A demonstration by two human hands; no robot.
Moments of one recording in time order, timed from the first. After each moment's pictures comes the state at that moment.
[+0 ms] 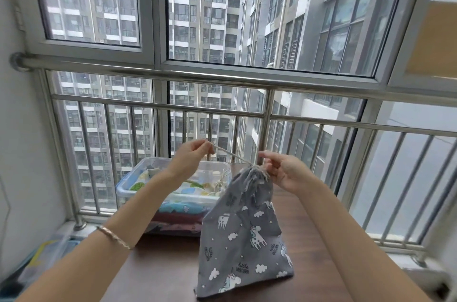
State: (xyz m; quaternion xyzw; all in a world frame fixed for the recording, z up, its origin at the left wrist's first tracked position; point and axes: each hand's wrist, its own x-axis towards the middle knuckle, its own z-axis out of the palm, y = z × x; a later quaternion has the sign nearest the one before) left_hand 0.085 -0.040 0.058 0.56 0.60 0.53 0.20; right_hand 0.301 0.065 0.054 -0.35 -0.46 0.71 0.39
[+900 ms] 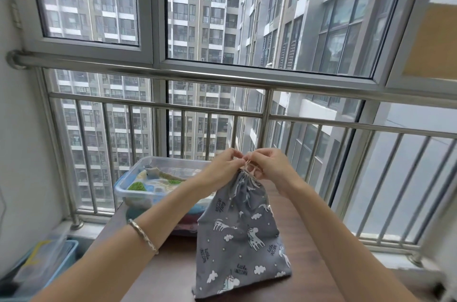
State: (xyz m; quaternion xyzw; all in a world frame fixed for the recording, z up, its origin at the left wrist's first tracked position) left_hand 0.141 -0.021 0.049 0.59 0.59 0.46 0.31; right_hand 0.281 0.033 0.061 -0.34 -0.71 0.49 0.38
